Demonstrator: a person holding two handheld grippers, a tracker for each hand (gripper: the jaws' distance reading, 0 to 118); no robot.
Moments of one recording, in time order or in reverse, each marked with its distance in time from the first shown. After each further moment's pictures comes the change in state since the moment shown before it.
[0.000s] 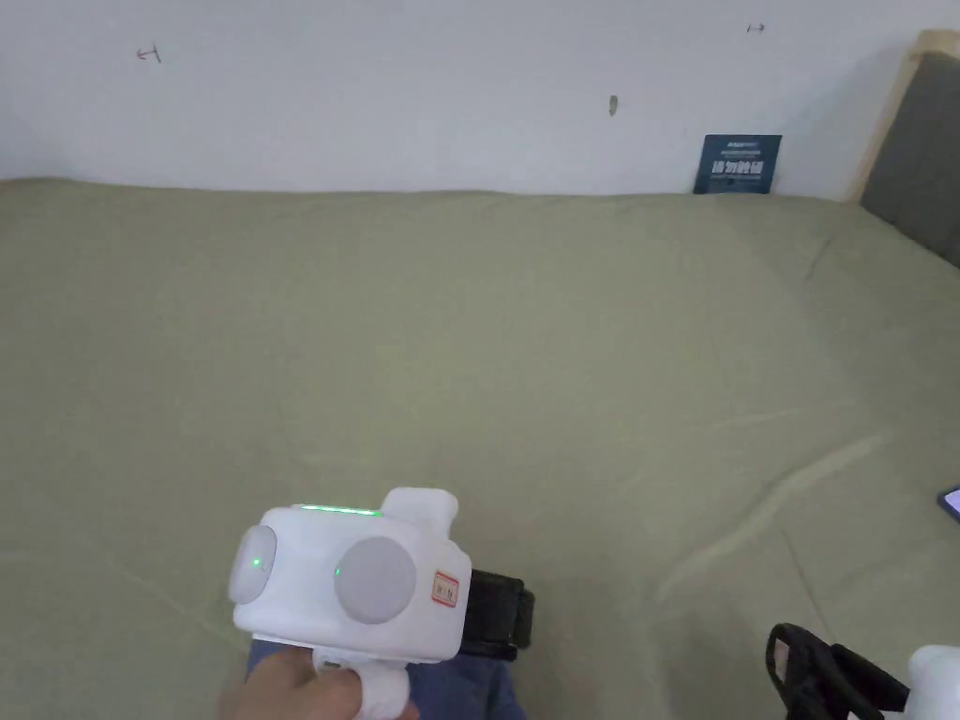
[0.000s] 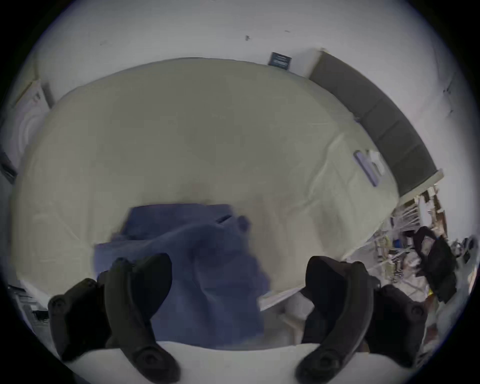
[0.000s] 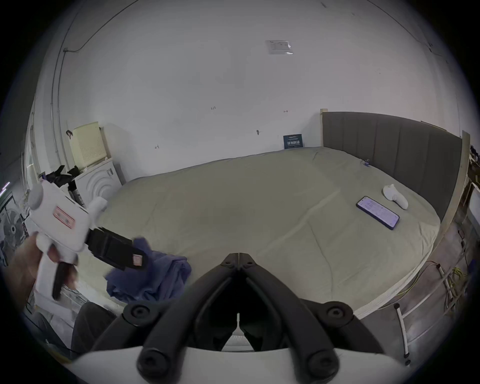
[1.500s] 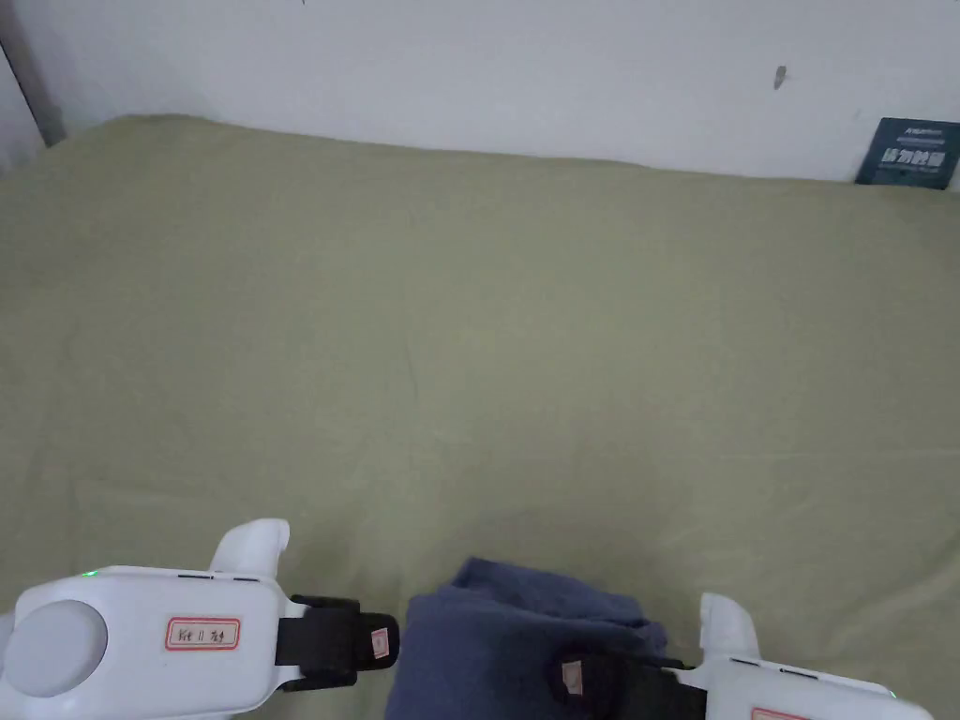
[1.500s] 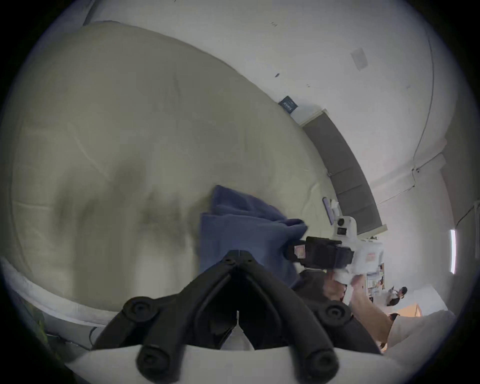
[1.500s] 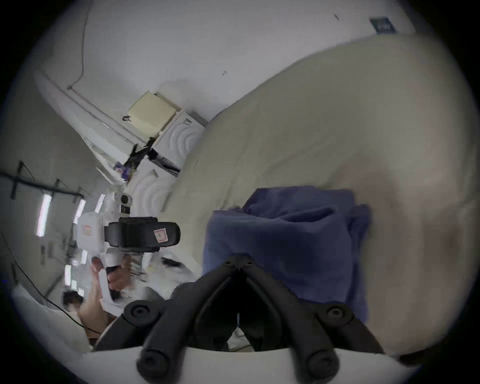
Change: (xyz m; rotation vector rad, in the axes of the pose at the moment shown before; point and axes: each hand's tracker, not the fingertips) left arm -0.238 -0.064 0.056 0.109 -0.301 0.316; right arm -0.082 -0.066 -0.232 -0.650 0.786 -0.356
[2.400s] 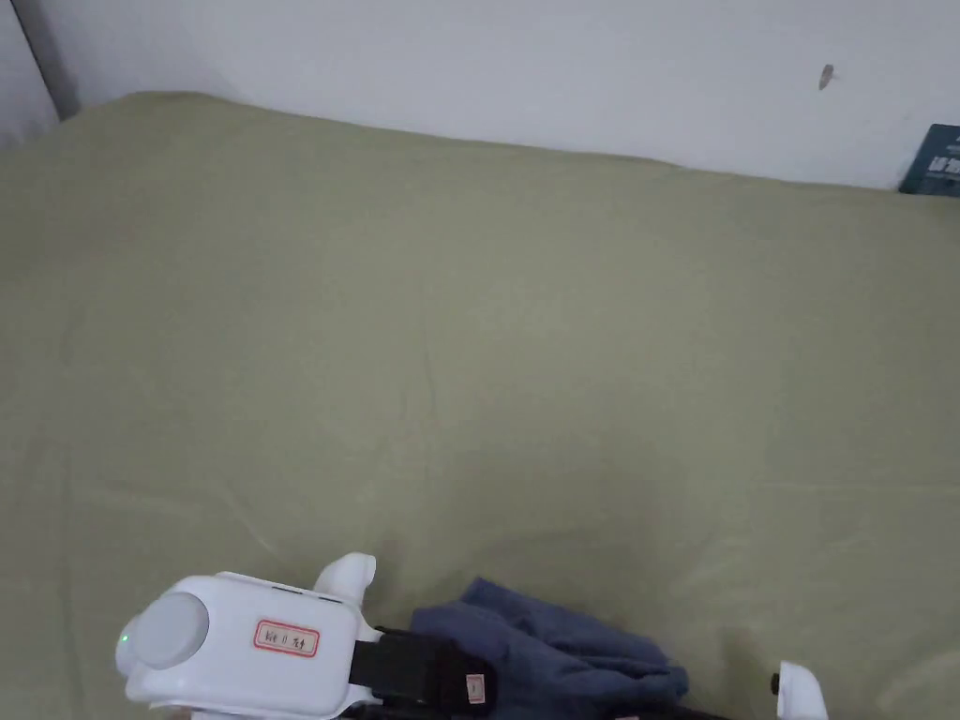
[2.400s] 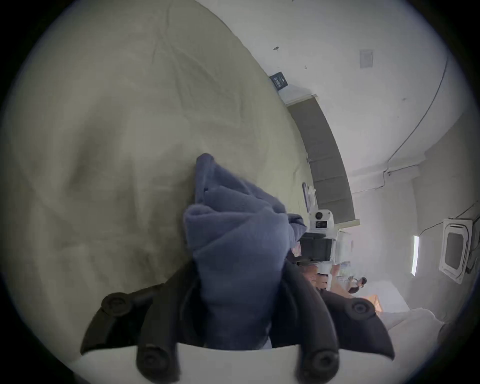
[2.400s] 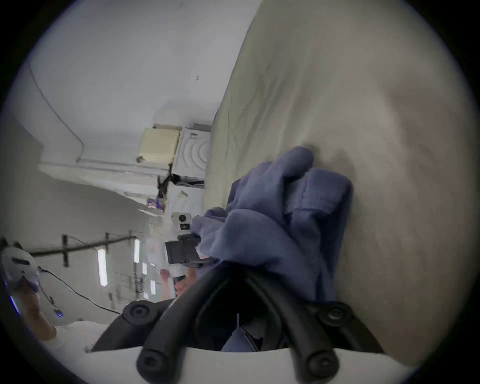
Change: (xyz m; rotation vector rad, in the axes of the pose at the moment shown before) left arm -0.039 0.020 -0.075 -0.163 -0.248 0.079; right arm 0.058 0.009 0.012 -0.023 0.107 -0.132
